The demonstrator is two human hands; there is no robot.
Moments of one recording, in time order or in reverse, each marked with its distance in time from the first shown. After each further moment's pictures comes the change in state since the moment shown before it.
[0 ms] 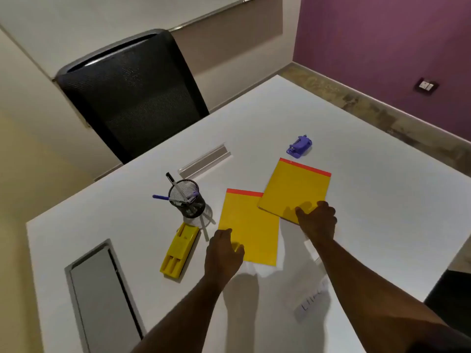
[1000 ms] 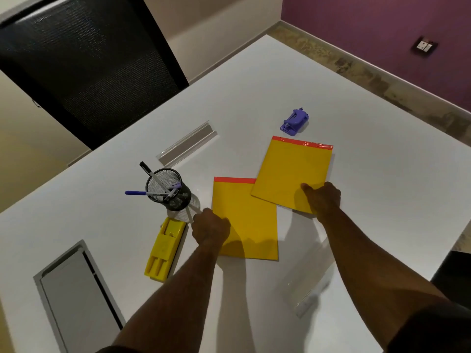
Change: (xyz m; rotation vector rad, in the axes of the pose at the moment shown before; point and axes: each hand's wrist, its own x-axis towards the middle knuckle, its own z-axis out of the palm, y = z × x) left_hand 0.078 0.012 0.005 0.053 0.007 -0.408; right_hand 0.073 0.016 0.014 -0.010 -0.048 0.195
